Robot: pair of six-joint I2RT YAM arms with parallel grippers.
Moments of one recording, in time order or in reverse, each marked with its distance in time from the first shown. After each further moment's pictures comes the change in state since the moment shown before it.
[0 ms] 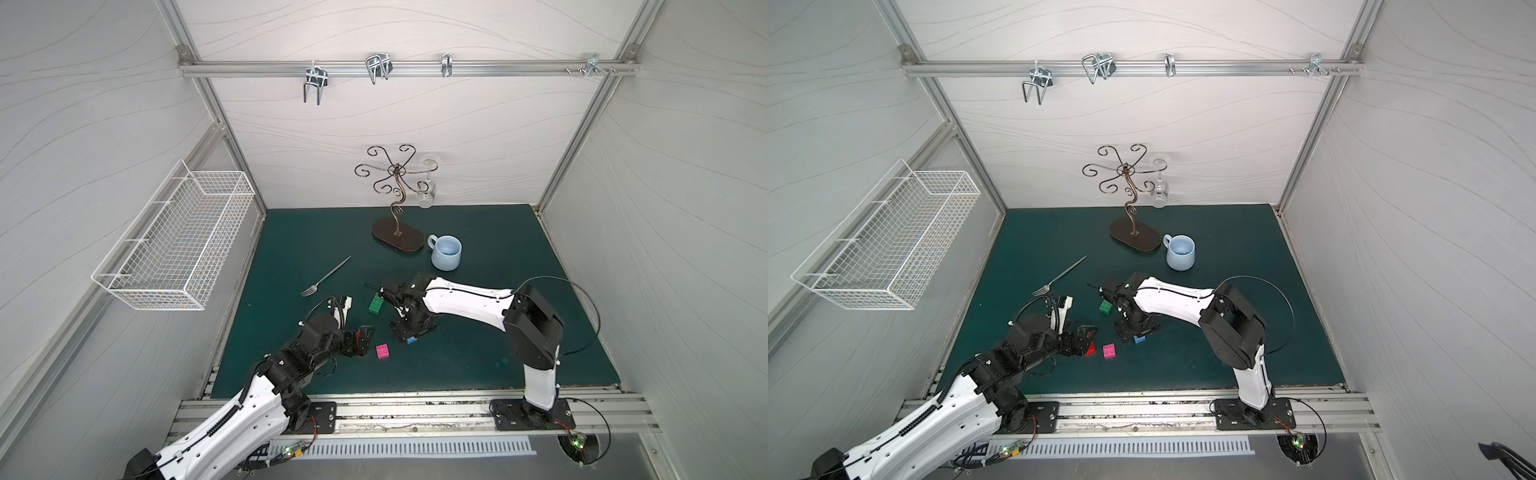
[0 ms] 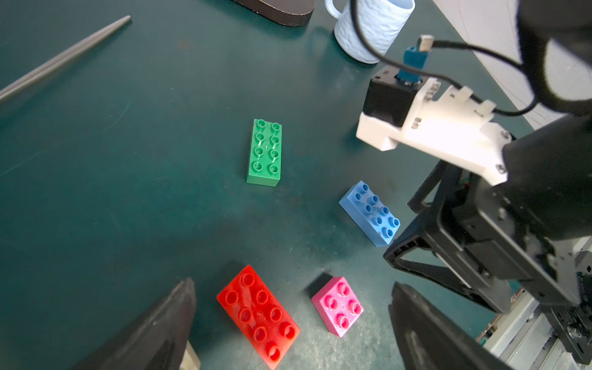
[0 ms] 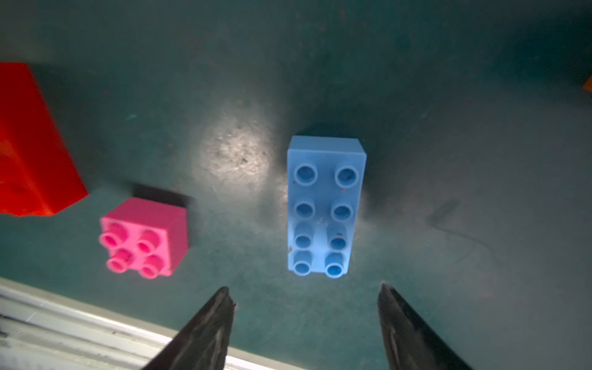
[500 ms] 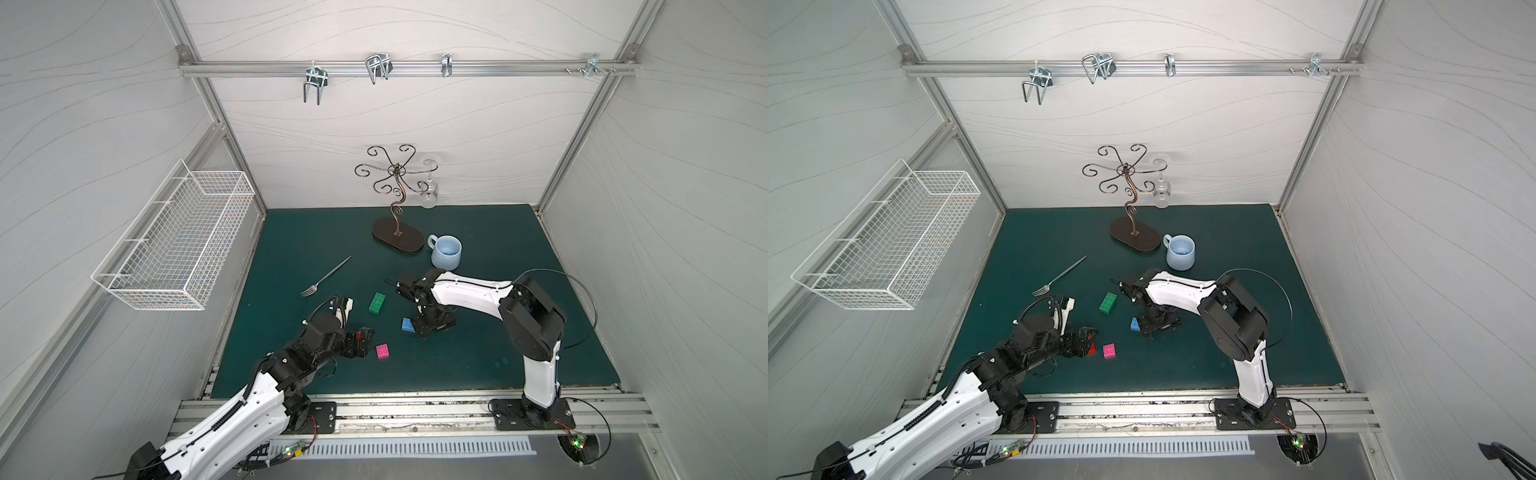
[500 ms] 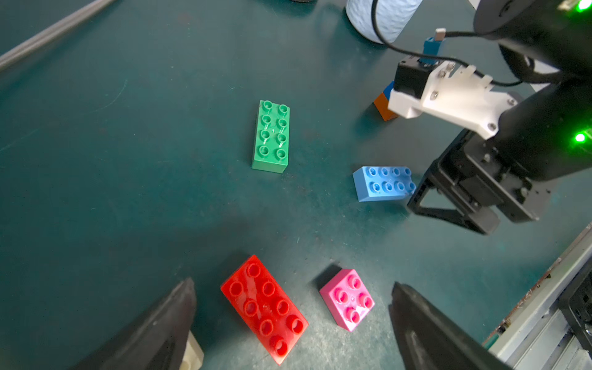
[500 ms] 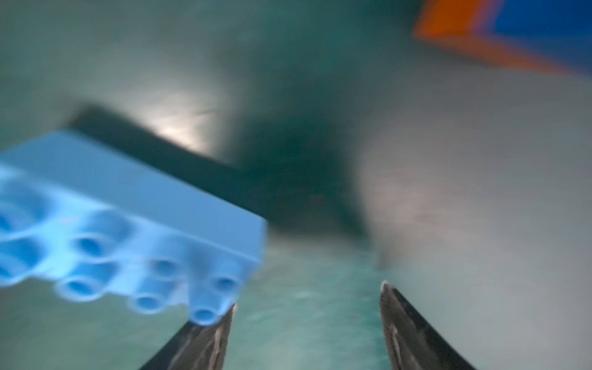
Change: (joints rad) left arm 0.000 0.039 -0.010 0.003 0.000 -0.001; right arm -0.126 0.008 -0.093 -0.053 0.130 -0.032
